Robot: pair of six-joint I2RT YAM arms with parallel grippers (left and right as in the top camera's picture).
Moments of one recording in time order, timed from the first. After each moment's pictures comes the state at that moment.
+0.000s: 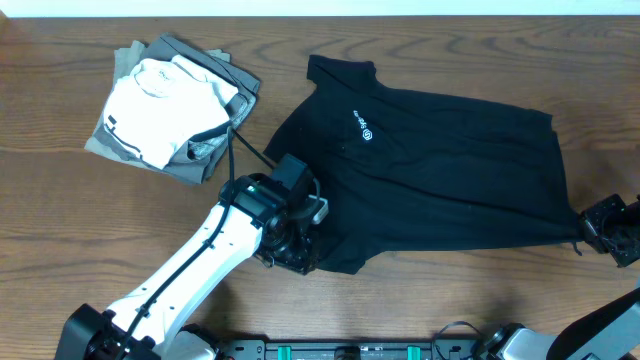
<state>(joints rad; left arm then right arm) -0.58 1.42 0.96 -1.07 0.36 -0.16 -0.72 1.48 1.09 -1.07 -0.03 0.39</state>
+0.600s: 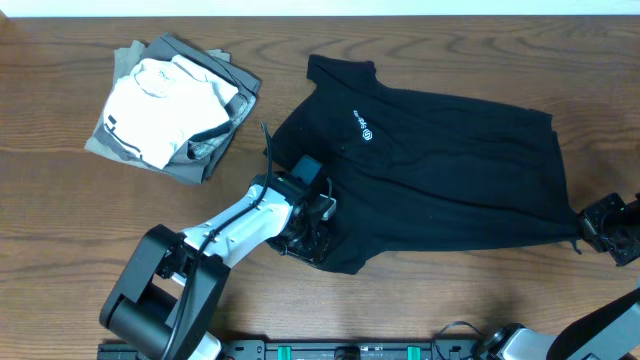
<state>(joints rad) -0.58 1.71 0.91 -0.80 0.30 -0.10 -0.72 1.48 1.09 -1.07 -0.05 0.38</state>
